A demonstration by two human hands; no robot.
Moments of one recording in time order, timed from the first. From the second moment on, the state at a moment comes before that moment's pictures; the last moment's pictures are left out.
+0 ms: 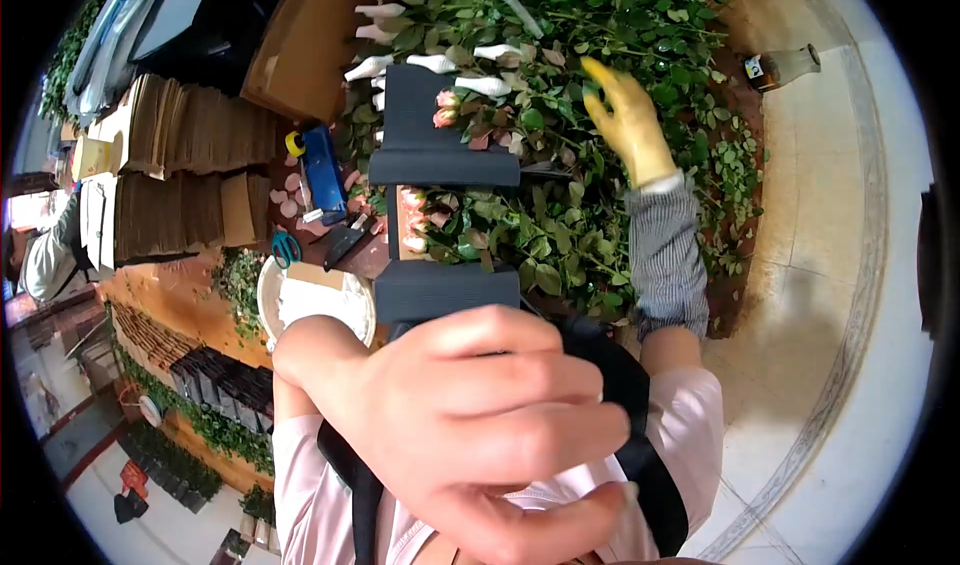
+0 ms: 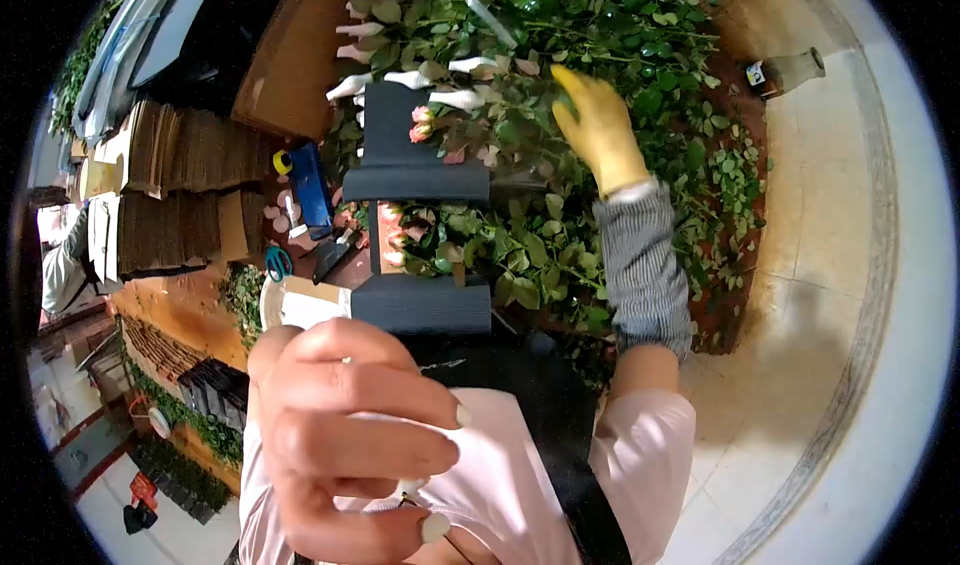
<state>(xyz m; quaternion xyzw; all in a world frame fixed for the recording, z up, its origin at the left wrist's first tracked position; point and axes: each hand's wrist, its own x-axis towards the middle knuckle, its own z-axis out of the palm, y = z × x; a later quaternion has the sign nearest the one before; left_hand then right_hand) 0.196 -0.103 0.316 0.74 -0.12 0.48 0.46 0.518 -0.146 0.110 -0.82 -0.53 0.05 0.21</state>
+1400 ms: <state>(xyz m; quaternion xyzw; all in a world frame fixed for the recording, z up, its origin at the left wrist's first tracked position) 0.102 -0.095 0.066 0.95 0.20 0.00 0.23 0.546 -0.162 -0.026 -0.85 -0.51 0.09 0.05</state>
